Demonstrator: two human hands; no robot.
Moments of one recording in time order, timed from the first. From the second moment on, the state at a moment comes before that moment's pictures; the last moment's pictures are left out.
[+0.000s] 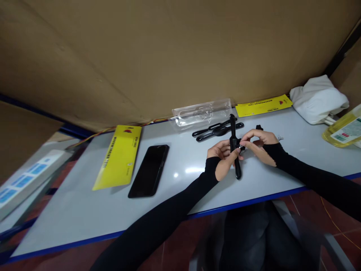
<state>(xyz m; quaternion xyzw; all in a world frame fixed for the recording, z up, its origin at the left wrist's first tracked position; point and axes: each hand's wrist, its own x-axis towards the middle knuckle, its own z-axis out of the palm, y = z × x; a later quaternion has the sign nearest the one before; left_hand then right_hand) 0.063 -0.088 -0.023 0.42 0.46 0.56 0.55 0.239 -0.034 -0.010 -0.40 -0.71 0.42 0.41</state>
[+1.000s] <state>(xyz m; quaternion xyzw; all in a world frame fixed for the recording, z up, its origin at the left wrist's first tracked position) 0.062 -0.091 -0.023 0.42 0.47 0.53 0.56 0.244 -0.034 -0.012 -0.36 -0.78 0.31 0.40</state>
